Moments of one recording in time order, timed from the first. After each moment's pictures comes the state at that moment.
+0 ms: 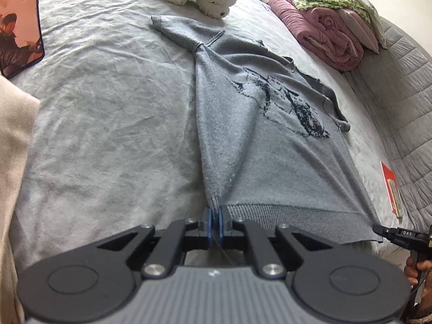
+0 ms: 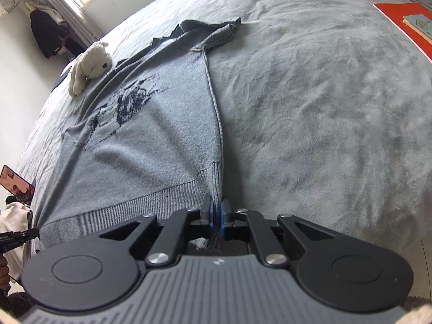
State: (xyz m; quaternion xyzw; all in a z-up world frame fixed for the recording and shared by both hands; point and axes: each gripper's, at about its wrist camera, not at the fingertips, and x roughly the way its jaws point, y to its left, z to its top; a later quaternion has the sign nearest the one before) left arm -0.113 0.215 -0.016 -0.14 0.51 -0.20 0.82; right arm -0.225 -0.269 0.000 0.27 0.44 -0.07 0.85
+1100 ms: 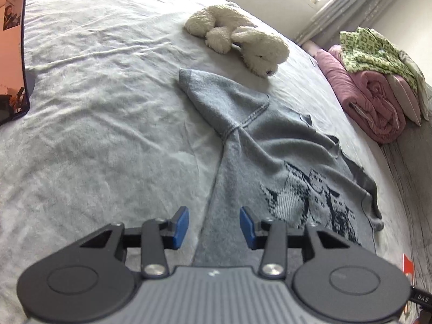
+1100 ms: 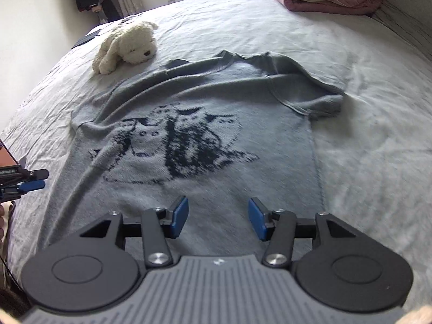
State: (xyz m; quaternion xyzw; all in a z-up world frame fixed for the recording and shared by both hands) left arm 0.017 0.192 -0.013 -0.22 0.44 -0.08 0.87; right arm -0.055 -0.179 0.043 0.12 0.43 -0.01 0.89
